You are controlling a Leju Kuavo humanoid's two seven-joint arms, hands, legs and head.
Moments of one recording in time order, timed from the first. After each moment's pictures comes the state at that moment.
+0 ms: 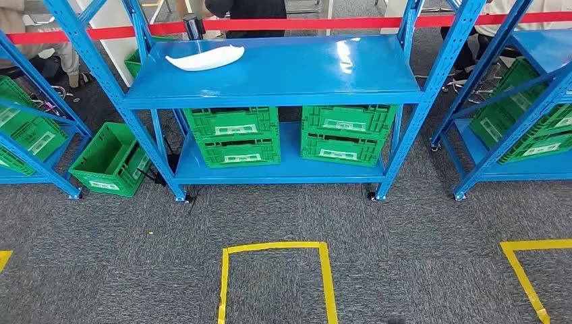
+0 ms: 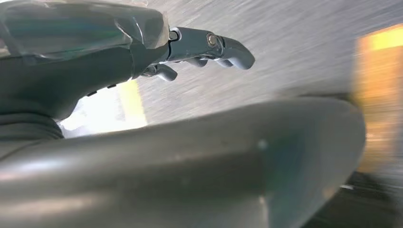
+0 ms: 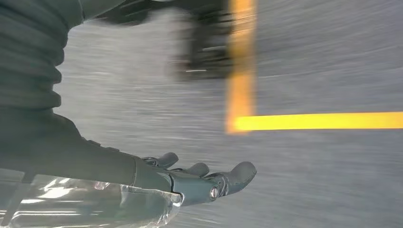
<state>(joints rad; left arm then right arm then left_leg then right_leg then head) 0.25 0.00 -0.02 -0.30 0.00 0.00 0.00 0.07 0.00 0.02 -0.51 0.00 0.00 0.00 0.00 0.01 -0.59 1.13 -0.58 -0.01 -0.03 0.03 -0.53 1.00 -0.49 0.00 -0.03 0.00</state>
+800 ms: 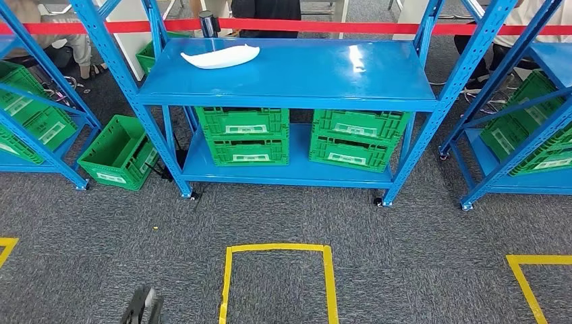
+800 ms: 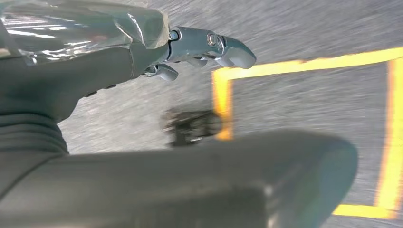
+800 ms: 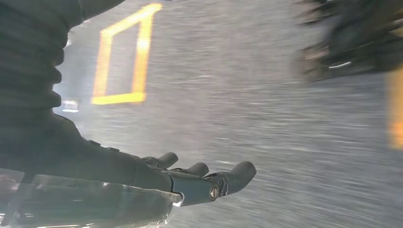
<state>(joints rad) 0.05 0.00 -0.01 -0.55 0.00 0.00 0.00 0.27 -0.01 0.01 -0.26 0.00 0.00 0.00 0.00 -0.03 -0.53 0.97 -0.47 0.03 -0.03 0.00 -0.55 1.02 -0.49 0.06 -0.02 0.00</state>
